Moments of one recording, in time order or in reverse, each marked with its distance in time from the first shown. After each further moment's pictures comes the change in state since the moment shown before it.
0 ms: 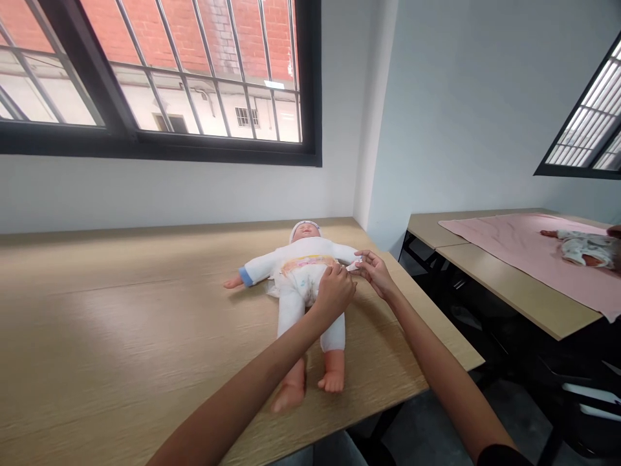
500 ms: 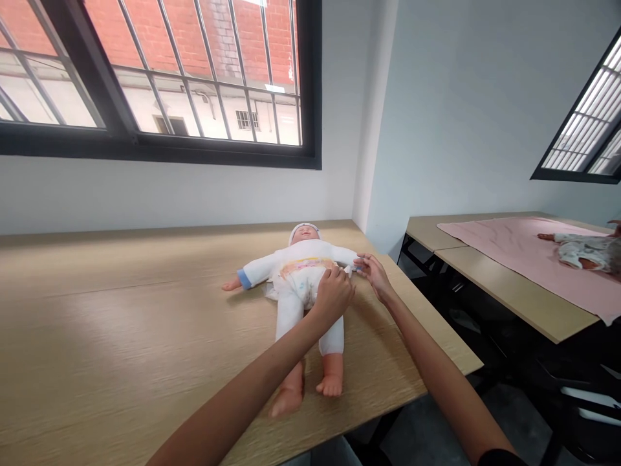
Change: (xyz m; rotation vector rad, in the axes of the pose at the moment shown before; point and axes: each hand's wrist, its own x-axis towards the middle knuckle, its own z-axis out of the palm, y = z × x) left_hand 0.001 0.000 0.000 0.006 -0.061 -0.033; right_hand 0.013 0.020 -0.014 -0.213 0.178 -0.023
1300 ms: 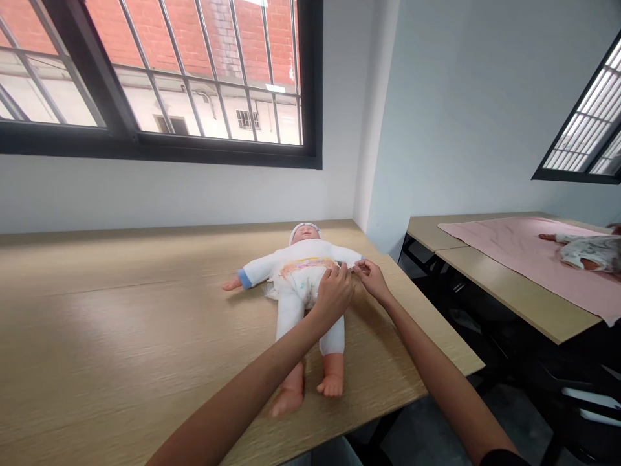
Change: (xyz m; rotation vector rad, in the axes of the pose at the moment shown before) left_hand -0.001 0.001 -0.003 0.017 -0.002 -0.020; right_hand 0.000 0.014 0.001 -0.287 -0.042 -0.222
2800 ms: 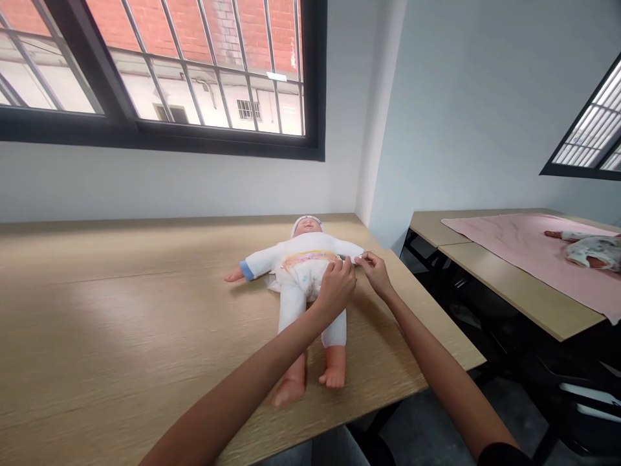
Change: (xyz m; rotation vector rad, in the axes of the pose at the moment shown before) left_hand 0.000 0.001 0.002 -0.033 -0.007 0.014; right_hand -0.007 -0.026 0.004 -0.024 0.030 -0.020
